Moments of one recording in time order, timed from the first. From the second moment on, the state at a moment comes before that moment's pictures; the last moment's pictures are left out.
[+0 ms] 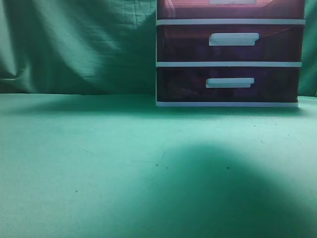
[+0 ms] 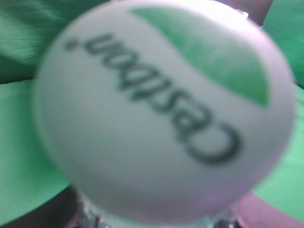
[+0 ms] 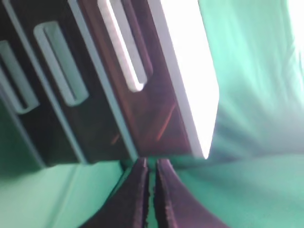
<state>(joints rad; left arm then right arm) -0.31 0.83 -0.93 -0.36 0.54 0.28 0.39 1.30 -1.04 -1.28 0.44 0.07</state>
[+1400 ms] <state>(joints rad) -0.31 0.89 -0.93 -0.36 0.55 0.28 0.31 1.87 -1.45 -1.73 0.31 0.31</state>
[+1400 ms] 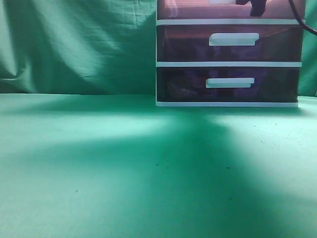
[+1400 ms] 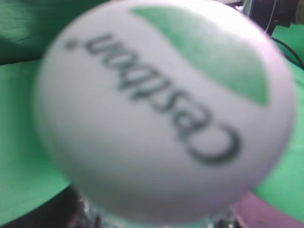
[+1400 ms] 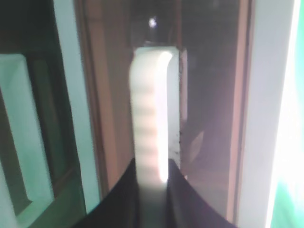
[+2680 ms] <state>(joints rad) -0.33 0.92 -0.93 -0.60 0.54 0.47 0.39 1.34 -0.83 -1.74 0.16 0.38</state>
